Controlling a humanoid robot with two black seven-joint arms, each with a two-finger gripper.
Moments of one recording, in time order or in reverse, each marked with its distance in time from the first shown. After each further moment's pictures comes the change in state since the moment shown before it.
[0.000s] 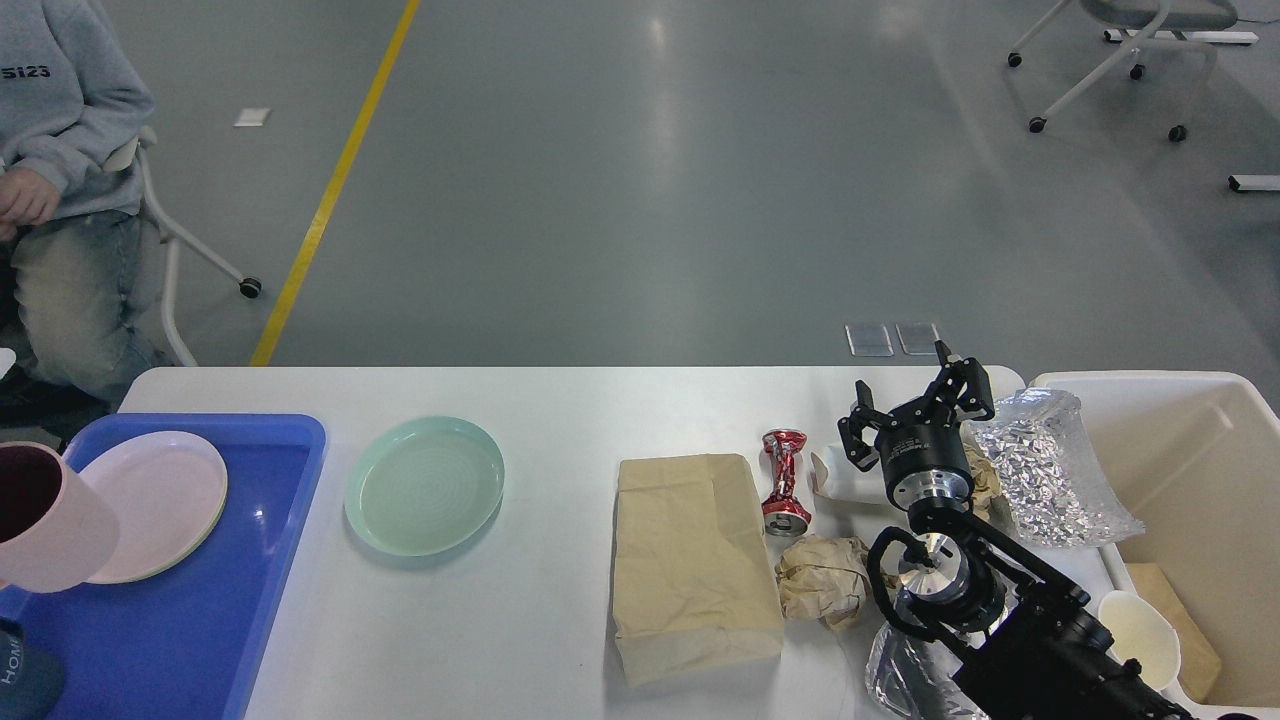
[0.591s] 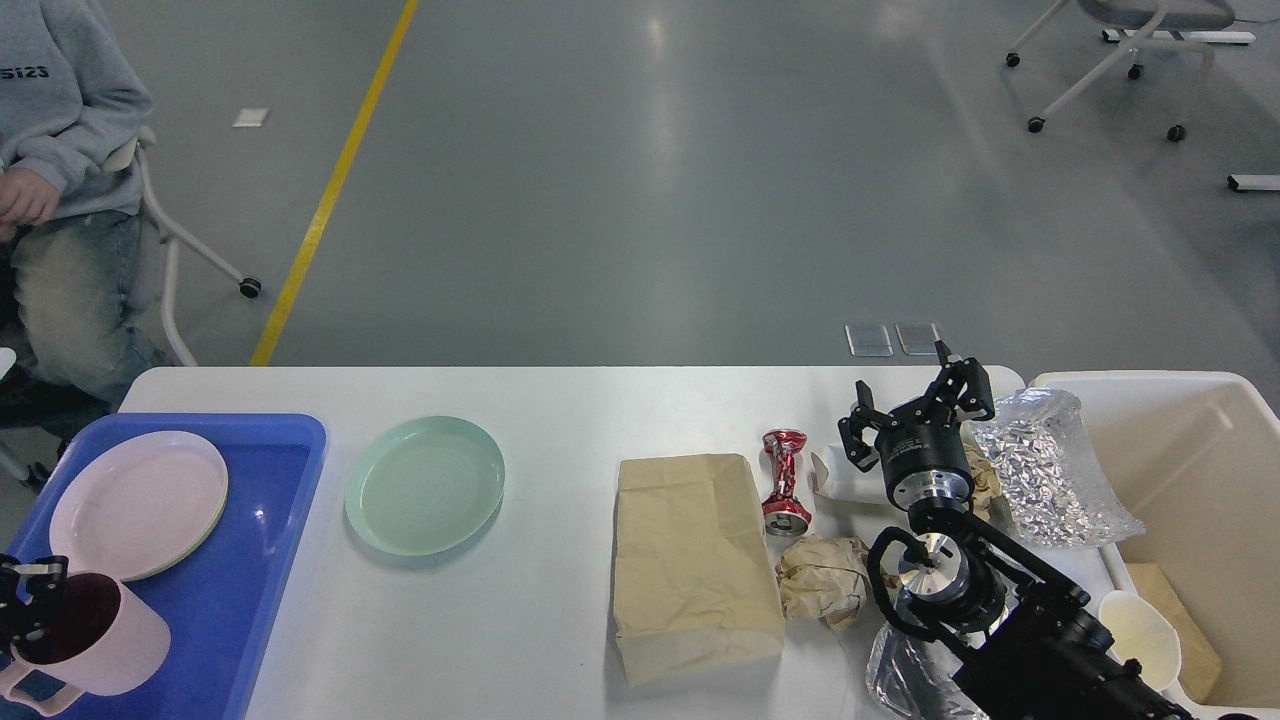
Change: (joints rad) left arm 0.926 0.111 -0.771 0.441 0.195 0.001 0.008; right arm 0.000 0.000 0.000 0.000 0.000 0.000 0.000
